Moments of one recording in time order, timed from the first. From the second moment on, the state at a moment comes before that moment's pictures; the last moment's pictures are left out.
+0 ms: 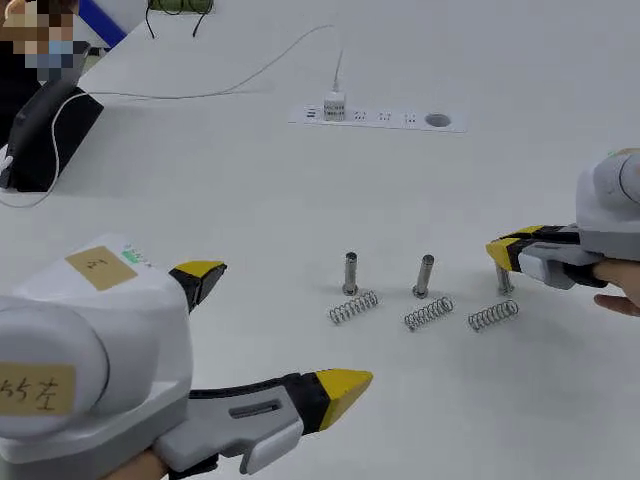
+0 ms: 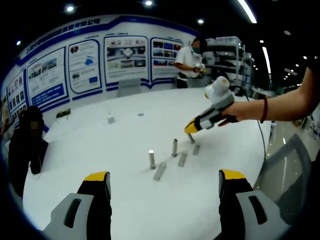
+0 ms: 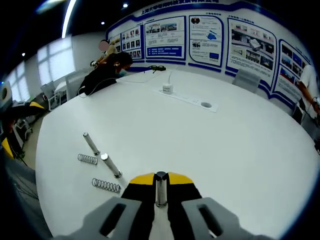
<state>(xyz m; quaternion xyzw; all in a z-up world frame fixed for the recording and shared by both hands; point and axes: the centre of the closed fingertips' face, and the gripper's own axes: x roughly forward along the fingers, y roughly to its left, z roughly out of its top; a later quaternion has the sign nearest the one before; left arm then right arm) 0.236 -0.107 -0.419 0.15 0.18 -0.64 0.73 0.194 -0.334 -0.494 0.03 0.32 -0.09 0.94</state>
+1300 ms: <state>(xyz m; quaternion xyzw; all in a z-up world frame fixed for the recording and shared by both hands) 0.234 -0.105 -0.413 0.14 0.18 -0.64 0.74 0.169 -0.327 -0.482 0.00 0.32 -0.10 0.94</state>
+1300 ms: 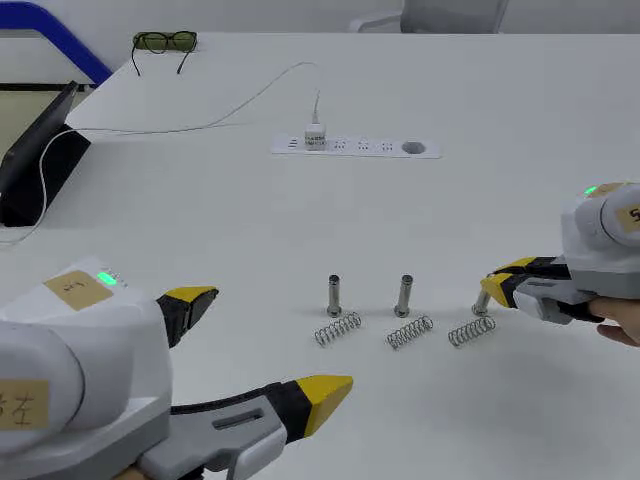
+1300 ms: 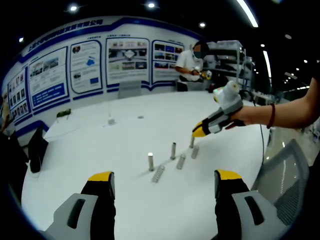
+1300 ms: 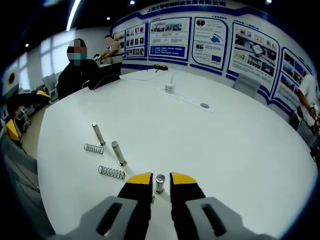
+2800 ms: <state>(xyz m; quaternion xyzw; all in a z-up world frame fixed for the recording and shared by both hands) 0.266 -0.153 -0.502 0.25 0.18 -0.68 0.66 0.133 -0.269 -0.447 0.04 0.22 -0.03 0.97</state>
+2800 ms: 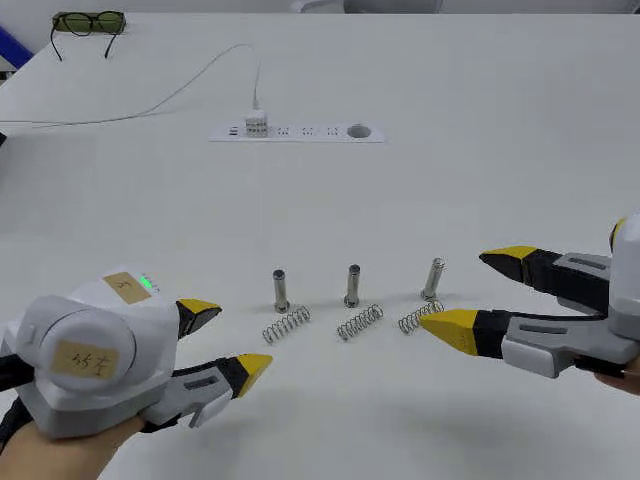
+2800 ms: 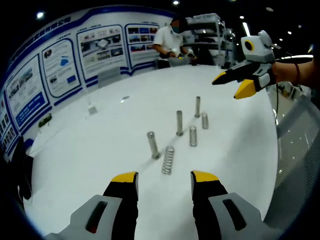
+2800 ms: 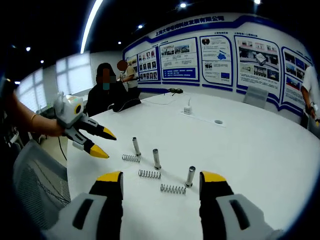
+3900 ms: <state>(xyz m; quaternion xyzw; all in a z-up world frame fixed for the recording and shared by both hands) 0.265 -0.182 -0.538 0.26 0.19 -0.71 0.62 0.100 -0.259 -0.459 0.08 0.23 -0.05 0.97</state>
